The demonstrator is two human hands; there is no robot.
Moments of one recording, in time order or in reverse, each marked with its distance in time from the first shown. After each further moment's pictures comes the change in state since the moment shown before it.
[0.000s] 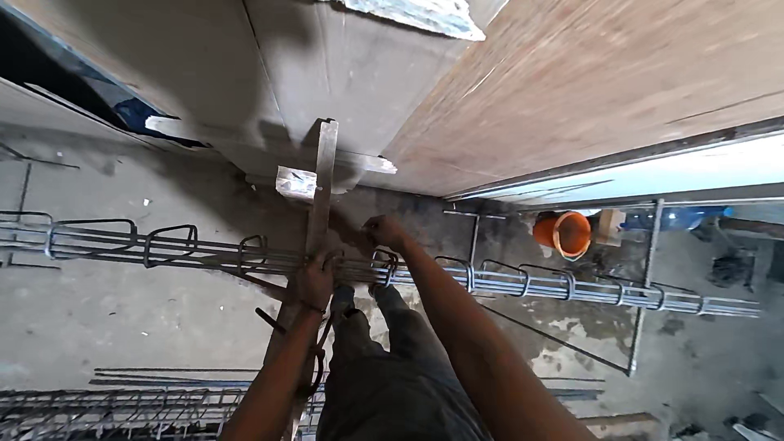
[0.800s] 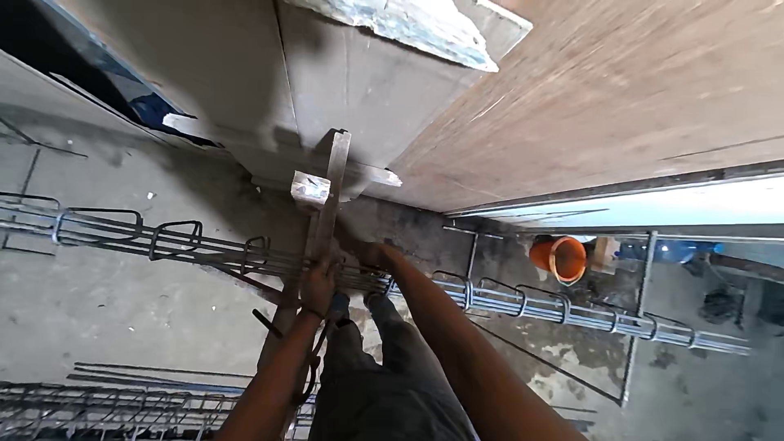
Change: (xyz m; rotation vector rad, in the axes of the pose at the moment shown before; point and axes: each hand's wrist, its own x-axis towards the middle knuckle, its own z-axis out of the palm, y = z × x) left_hand 0.002 0.008 -0.010 0.029 -0.081 -0.005; right_hand -0.015 -0.050 0.030 -0.413 -0.288 0.235
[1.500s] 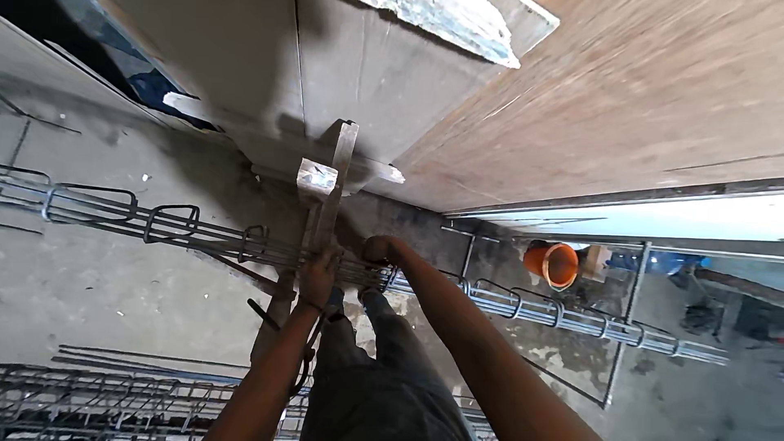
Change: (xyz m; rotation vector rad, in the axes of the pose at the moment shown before) left_hand -0.003 -0.007 0.008 -0.020 0.074 0.048; right_hand -0.020 -0.009 -0.016 -0.298 -0.095 -0.043
